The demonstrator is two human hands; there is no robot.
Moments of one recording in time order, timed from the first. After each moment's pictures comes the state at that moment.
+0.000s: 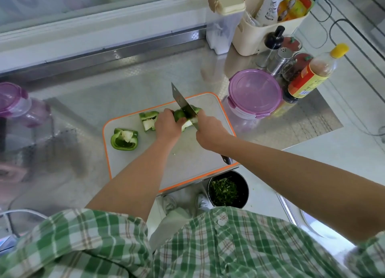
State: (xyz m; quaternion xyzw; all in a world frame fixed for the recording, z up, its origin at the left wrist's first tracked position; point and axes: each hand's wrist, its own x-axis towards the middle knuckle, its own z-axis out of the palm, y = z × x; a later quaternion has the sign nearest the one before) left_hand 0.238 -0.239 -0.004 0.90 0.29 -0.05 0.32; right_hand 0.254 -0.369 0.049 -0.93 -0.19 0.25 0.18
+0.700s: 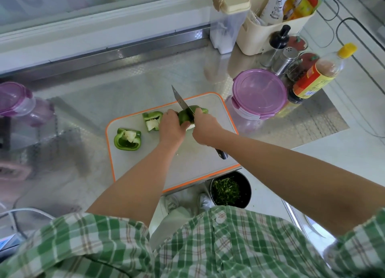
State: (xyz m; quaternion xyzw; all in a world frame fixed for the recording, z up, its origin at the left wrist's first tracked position) left_hand 0.231 -0.240 -0.006 0.90 0.27 -0.04 0.32; right_hand 0.261 -0.347 0.056 -0.92 -0.17 0.31 0.17
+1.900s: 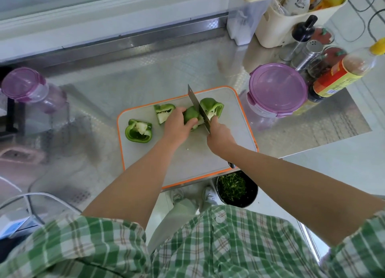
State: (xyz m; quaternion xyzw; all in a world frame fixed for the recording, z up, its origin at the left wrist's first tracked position) left_hand 0.215 -0.217 -0.020 0.89 0.24 -0.04 0.39; right_hand 0.244 -0.357 -0.009 -0.93 -0.13 0.27 0.20
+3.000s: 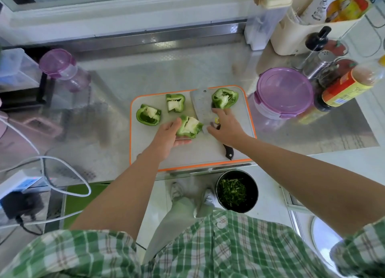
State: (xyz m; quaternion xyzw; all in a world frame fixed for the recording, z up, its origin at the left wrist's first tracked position) left_hand 0.134 -0.231 -0.002 0.51 0.38 -0.01 0.77; right_hand 0.252 -0.388 -0.009 -0.89 -0.28 0.23 0.27
